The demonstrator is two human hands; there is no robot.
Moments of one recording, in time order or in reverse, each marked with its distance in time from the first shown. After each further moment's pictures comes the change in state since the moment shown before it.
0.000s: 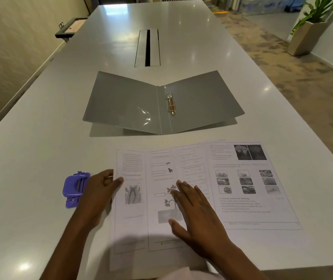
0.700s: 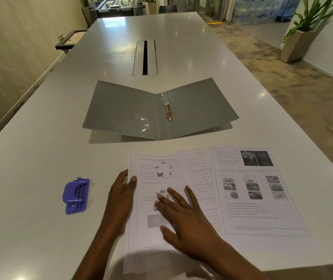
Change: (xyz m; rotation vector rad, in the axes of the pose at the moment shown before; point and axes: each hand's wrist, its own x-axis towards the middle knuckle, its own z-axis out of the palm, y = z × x) left_hand -0.021 0.002 0.058 -0.023 0.045 0.139; right_hand 0.011 -0.019 -0.005 -0.119 -0.085 -0.132
